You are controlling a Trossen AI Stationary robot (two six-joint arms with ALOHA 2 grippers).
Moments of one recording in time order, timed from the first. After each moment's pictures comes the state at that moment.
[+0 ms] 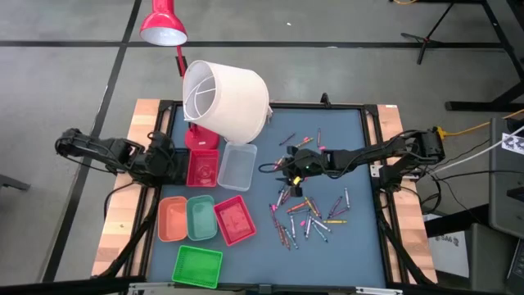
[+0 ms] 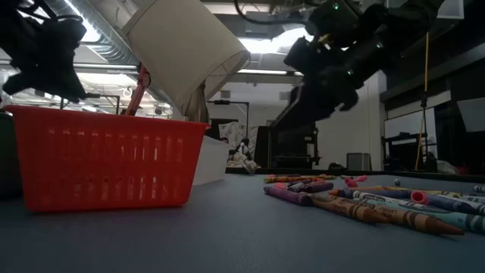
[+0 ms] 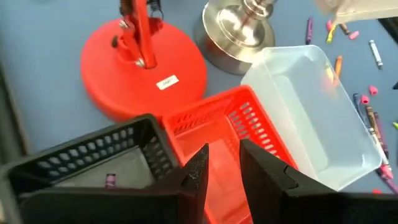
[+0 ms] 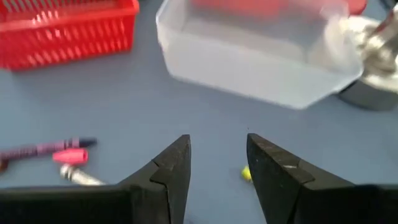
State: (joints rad) left arm -0.25 0.42 0.51 -1.07 -0.65 -1.30; right arm -0.01 1.58 0.75 0.17 -0.01 -0.17
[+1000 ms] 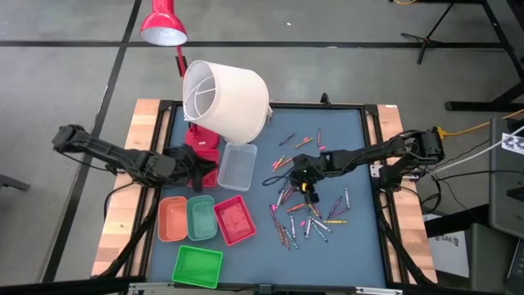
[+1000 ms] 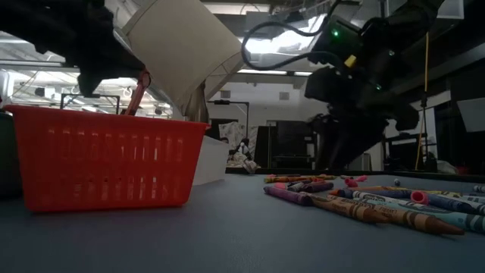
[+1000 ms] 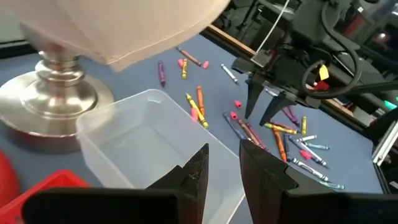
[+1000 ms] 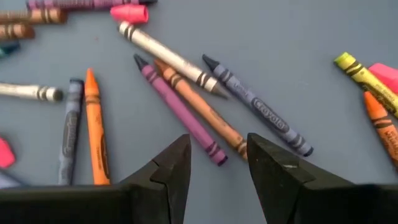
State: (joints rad) left arm -0.25 0.66 0.31 0.00 -0.56 -0.64; right arm -0.01 1.58 0.75 -0.18 -0.18 -0.24
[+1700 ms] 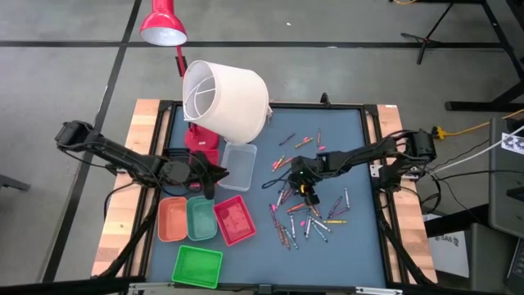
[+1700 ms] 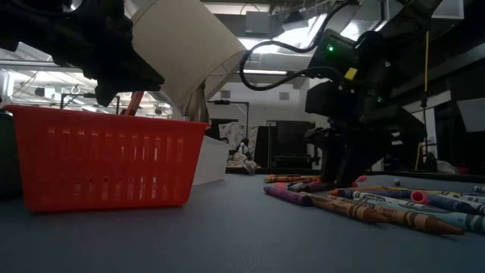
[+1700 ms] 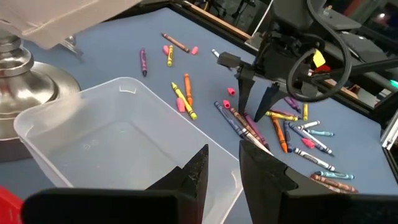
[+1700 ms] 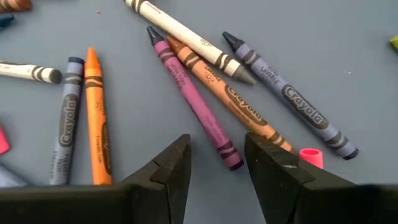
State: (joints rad) left arm -0.25 0.96 0.31 0.26 -0.53 -0.62; right arm -0.01 1.67 0.75 -0.17 -0.23 -0.27
